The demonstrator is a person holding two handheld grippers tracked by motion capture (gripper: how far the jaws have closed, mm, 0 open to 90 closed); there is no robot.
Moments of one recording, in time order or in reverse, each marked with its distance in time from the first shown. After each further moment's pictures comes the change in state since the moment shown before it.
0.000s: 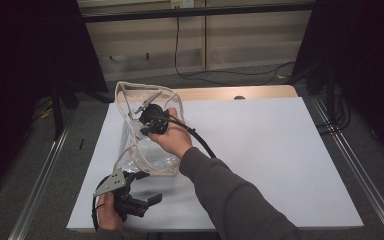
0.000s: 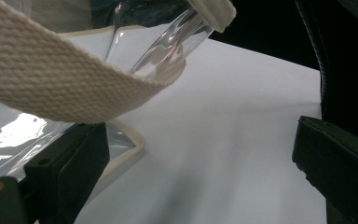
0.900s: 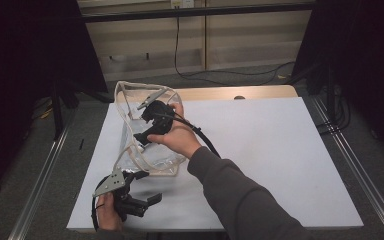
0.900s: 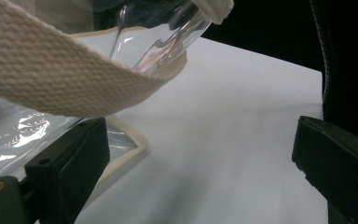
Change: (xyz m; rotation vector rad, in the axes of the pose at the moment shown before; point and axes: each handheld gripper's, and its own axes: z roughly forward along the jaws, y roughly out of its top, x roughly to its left) left arm 0.000 0.000 -0.001 -0.004 0.005 0.001; right arm 0.005 0.003 -0.029 -0.080 -0.009 0.017
